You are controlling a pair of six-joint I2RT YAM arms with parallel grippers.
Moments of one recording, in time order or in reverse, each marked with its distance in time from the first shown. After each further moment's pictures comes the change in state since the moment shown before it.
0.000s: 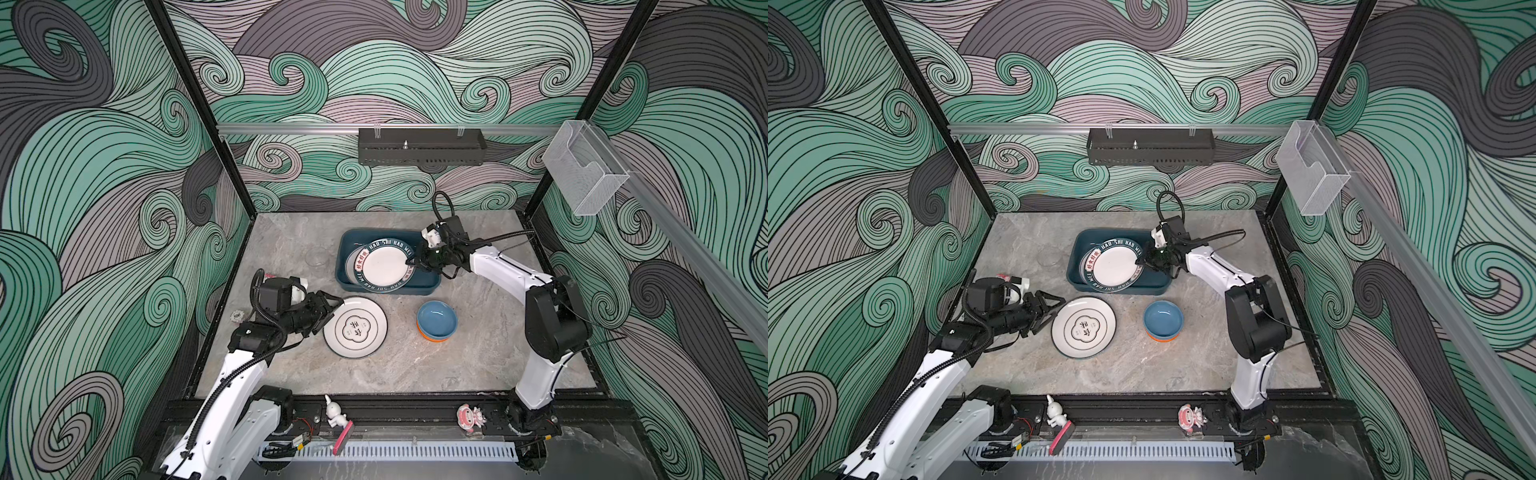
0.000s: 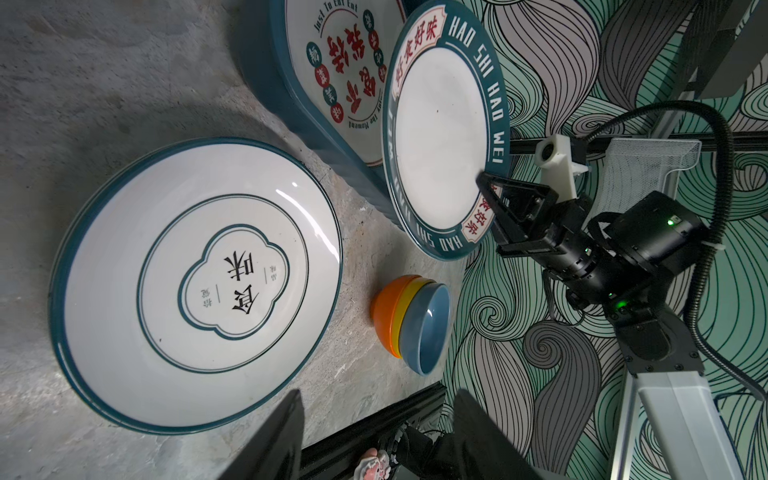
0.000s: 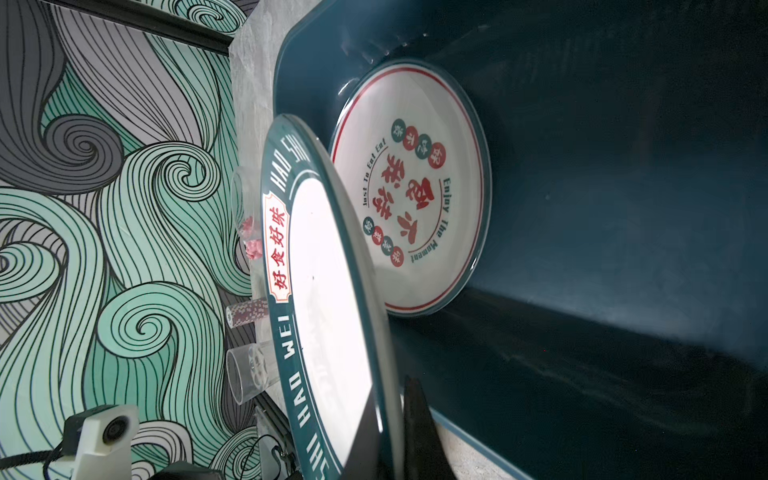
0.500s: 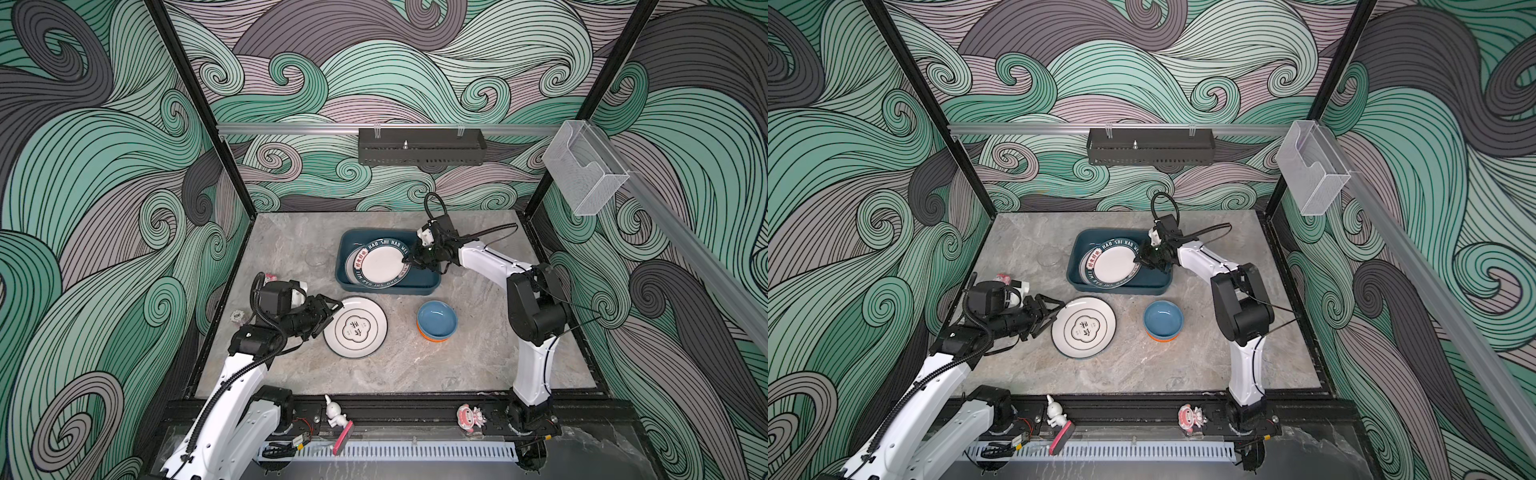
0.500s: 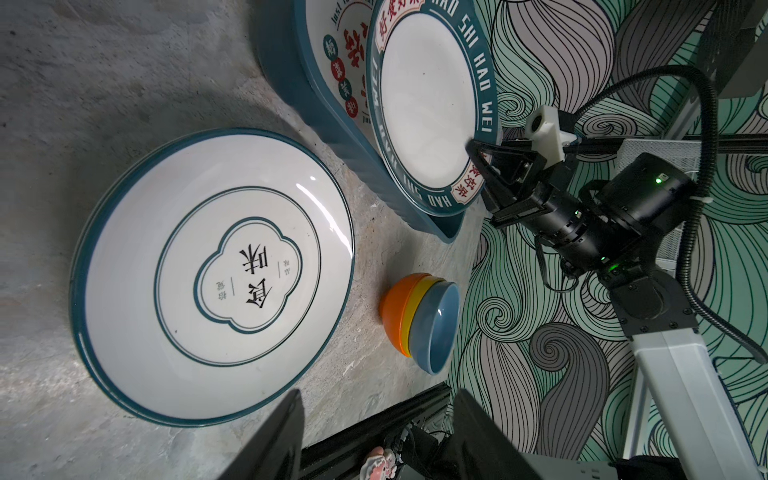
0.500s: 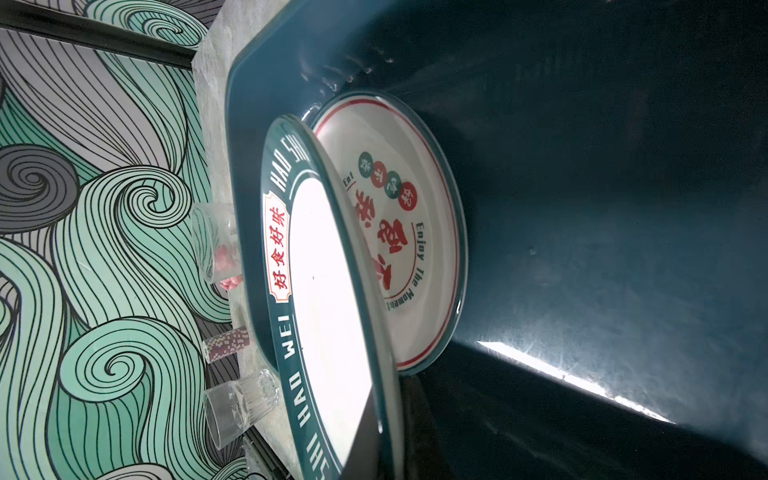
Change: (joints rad) left arm 0.000 -0.021 -0.028 -0.010 -0.012 0.000; right arm 0.000 0.150 0.101 0.003 0.026 0.017
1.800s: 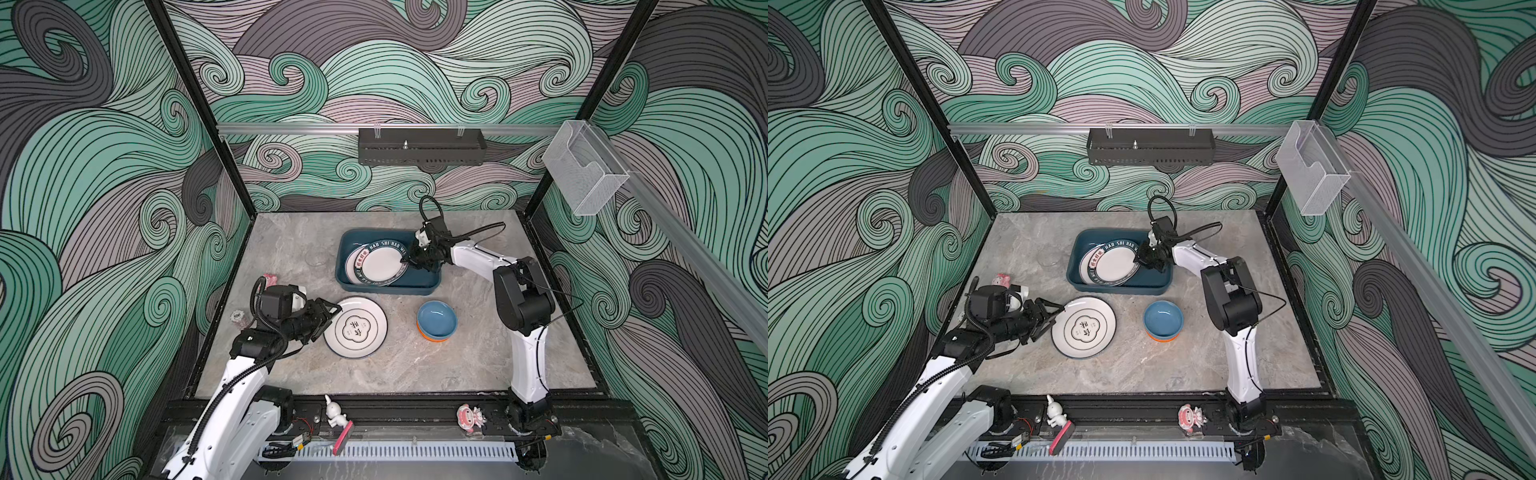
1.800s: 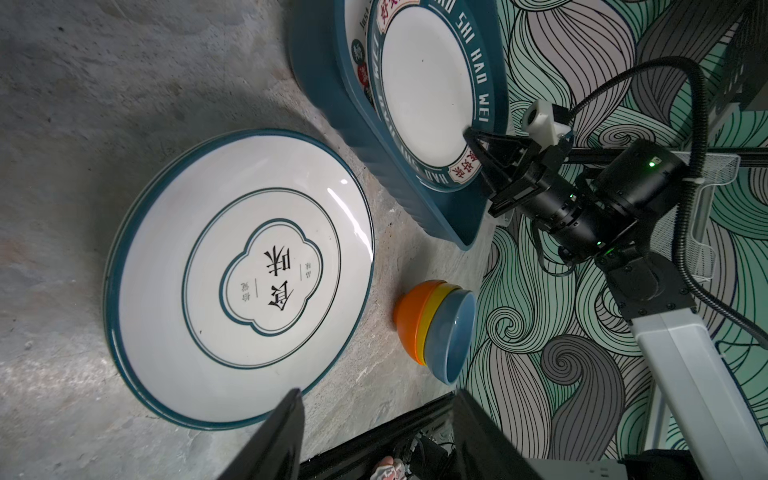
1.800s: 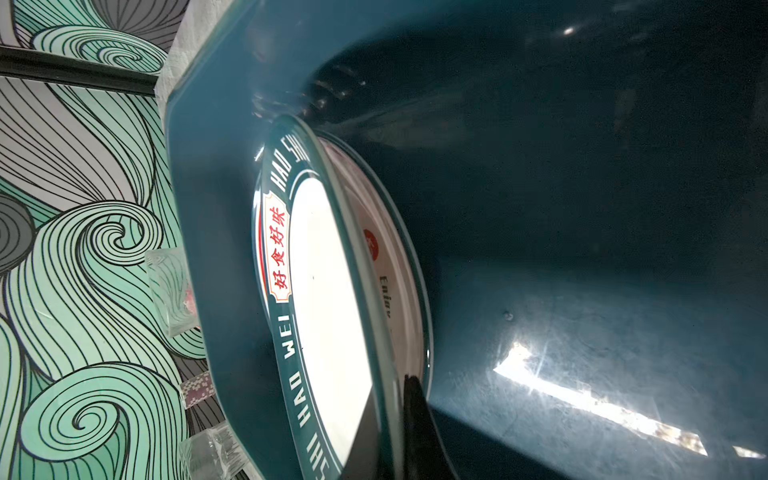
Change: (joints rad) left arm 0.000 -0.019 -0.044 0.011 -0.027 -0.008; right arm -0.001 0.118 0.066 0.034 0.045 0.032
